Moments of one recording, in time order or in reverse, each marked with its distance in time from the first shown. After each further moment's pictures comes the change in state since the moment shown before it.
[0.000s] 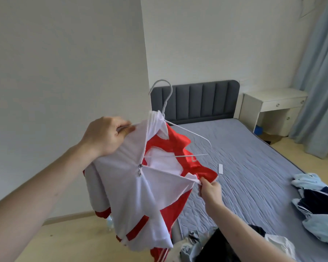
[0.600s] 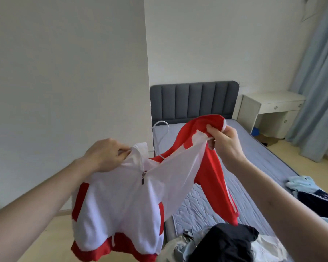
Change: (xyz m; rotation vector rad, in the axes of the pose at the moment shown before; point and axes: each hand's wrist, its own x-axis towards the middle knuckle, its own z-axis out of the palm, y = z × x) left_hand -0.042 -0.016 0.042 0.045 -0.426 -0.077; right_hand -0.060 -0.180 -0.014 -0.098 -0.310 -0.554
